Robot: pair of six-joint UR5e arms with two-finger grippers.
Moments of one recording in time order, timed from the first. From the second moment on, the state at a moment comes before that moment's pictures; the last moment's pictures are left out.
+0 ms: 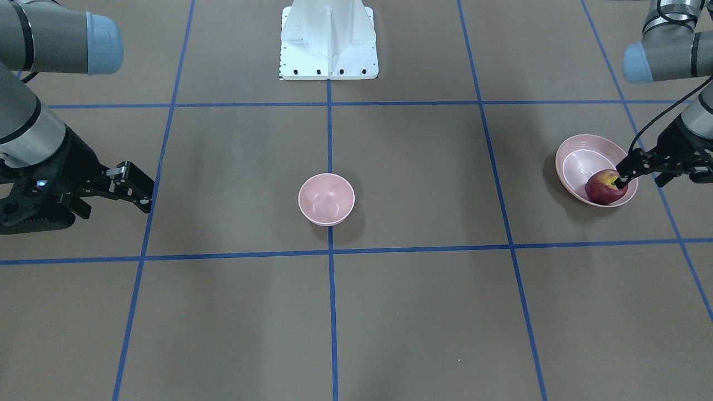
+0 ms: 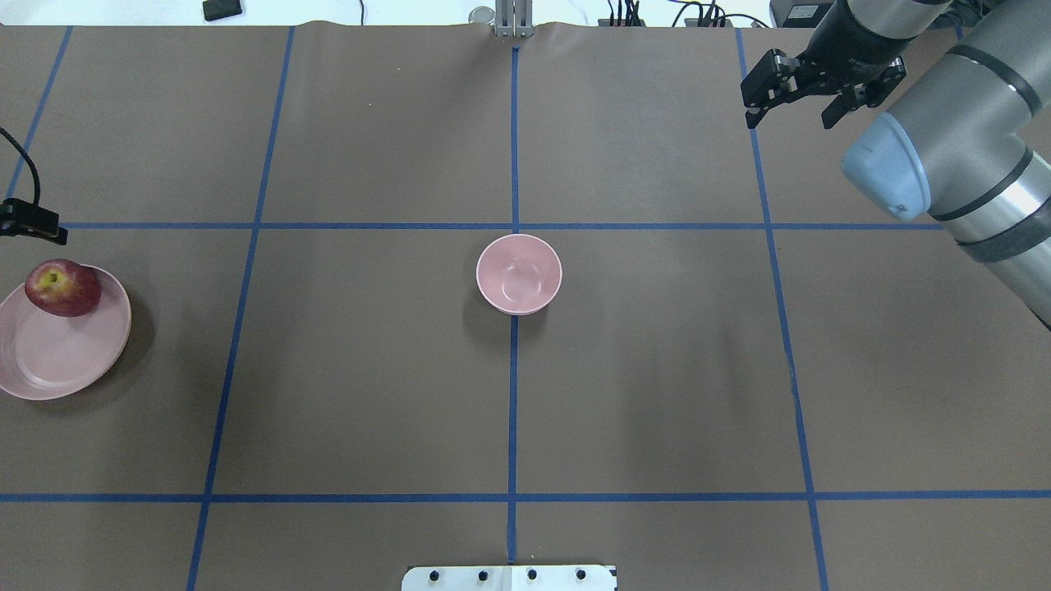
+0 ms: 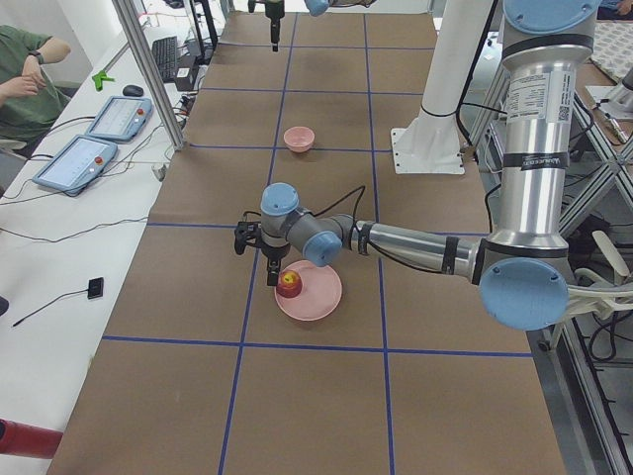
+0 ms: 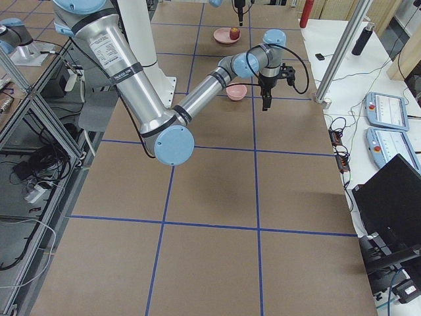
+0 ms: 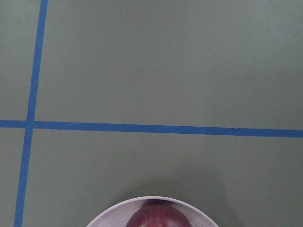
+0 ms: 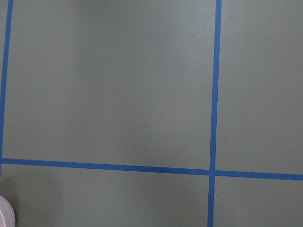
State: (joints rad) left arm -1.13 -1.57 -1.67 -2.06 -2.19 -0.73; right arm 1.06 -1.01 1.76 -1.77 2.23 0.69
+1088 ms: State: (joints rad) left arm -1.06 -1.56 -1.63 -2.06 -2.18 -0.72; right arm 1.06 -1.01 1.76 -1.76 2.23 0.69
